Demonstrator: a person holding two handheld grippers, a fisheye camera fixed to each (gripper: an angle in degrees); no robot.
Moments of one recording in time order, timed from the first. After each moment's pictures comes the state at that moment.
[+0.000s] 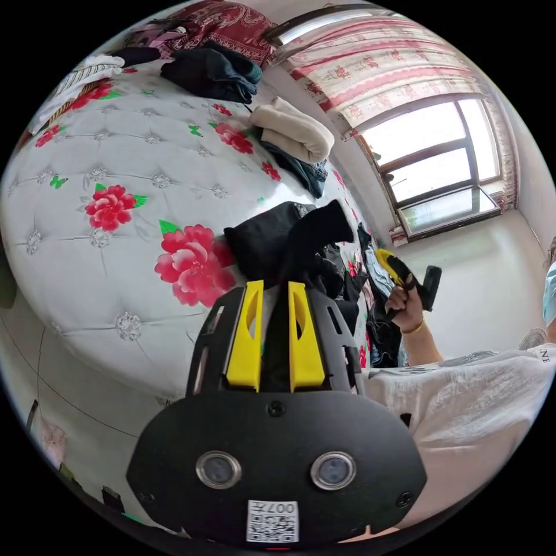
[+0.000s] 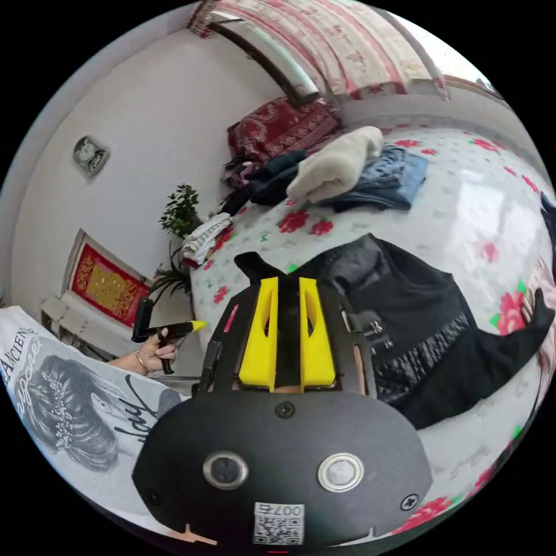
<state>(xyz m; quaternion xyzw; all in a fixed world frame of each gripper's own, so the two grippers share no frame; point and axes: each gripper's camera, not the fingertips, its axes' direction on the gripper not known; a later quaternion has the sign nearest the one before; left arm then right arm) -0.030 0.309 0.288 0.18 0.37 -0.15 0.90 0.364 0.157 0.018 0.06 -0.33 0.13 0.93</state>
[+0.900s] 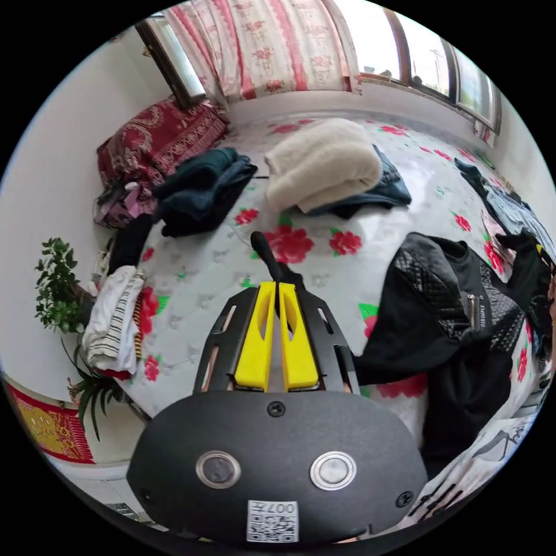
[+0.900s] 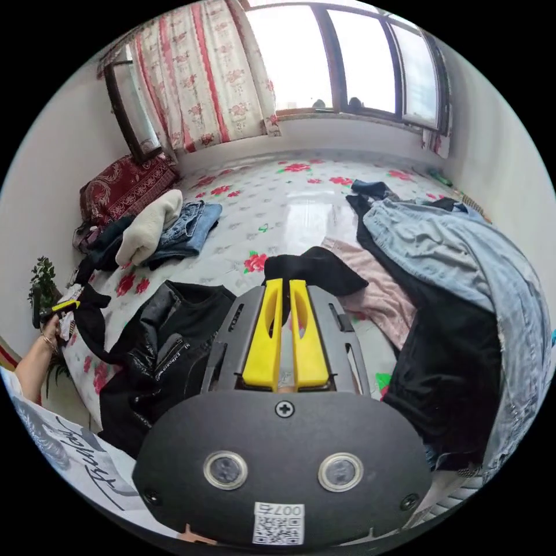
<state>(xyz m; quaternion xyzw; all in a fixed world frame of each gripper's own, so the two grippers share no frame) 0.061 0.099 0.168 0.23 -0.11 -0.01 0.97 0.530 0.180 -0.057 0.13 0.00 0.23 0.96</state>
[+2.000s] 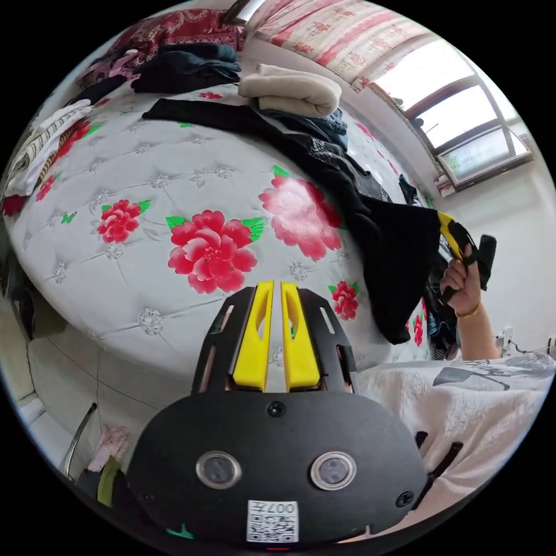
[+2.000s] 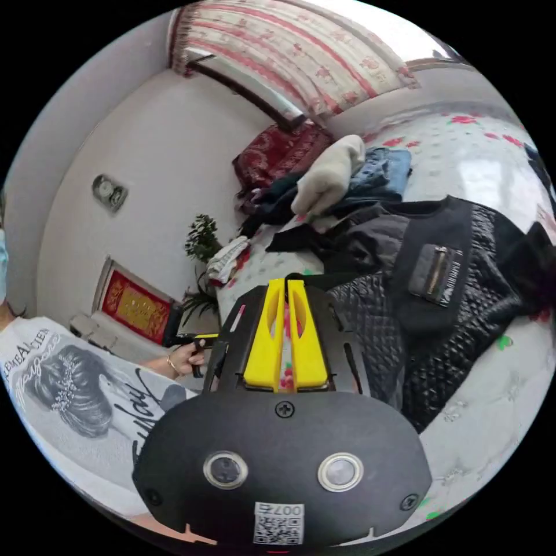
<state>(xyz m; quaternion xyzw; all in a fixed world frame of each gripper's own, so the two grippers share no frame) 0.066 0.323 0.296 0.11 0.22 -0.11 0.96 0.308 0.180 -0.058 0.12 -0.52 -0.02 0.85</state>
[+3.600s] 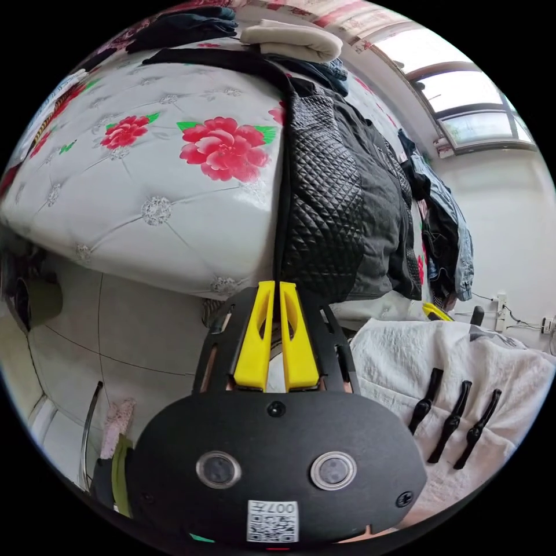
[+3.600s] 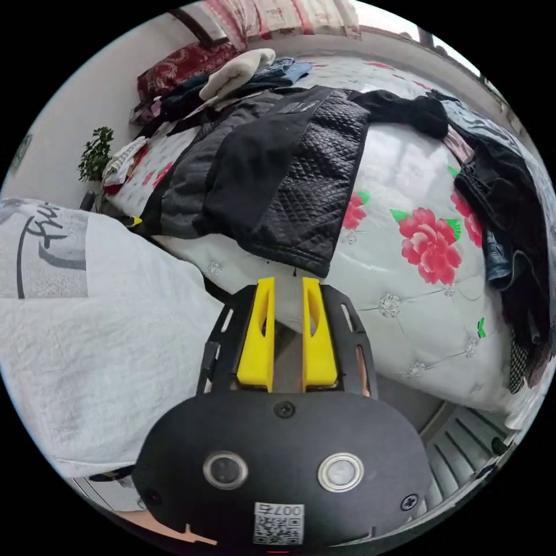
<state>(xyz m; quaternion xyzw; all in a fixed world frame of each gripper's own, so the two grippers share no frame) 0.010 0.292 0.327 0.01 0.25 -0.05 0.97 0.338 0.441 -0.078 -0.08 -0.20 0.18 0.96</state>
